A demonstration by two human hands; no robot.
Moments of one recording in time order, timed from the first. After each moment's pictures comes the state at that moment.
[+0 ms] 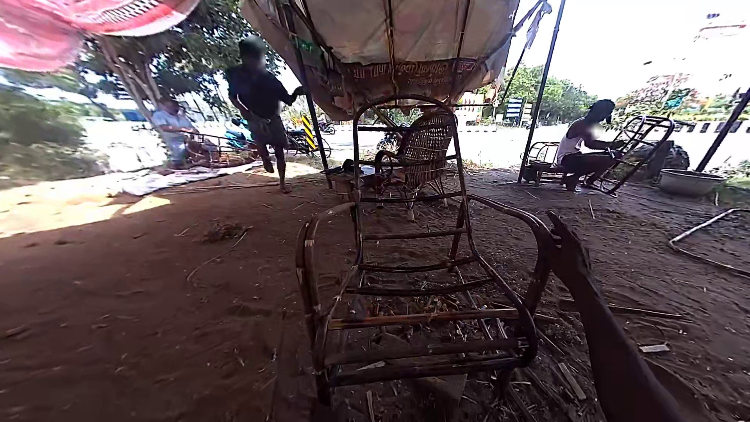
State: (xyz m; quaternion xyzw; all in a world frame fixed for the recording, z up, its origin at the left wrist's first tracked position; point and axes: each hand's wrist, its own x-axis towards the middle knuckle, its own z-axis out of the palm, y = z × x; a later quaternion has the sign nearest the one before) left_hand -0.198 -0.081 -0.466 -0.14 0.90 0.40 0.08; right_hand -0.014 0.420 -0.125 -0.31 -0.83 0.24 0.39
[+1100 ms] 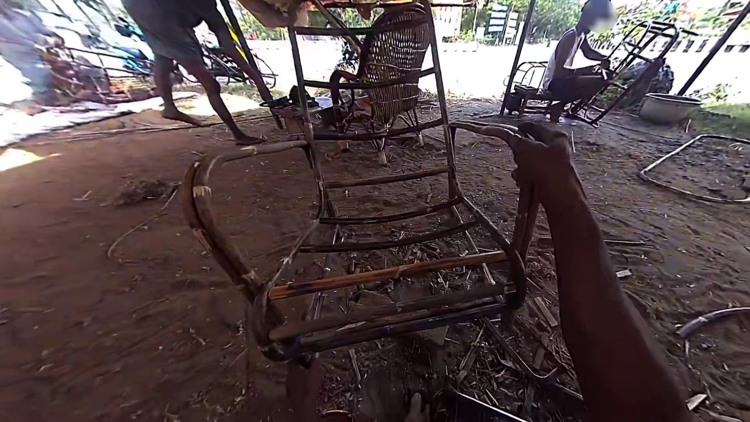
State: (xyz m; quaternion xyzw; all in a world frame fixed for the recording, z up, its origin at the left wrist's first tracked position) left_hand -0.228 -0.085 -0.474 -0.11 0.92 0.36 0.08; right_hand -0.087 0.396 -0.082 -0.29 -0.72 0.49 0.39
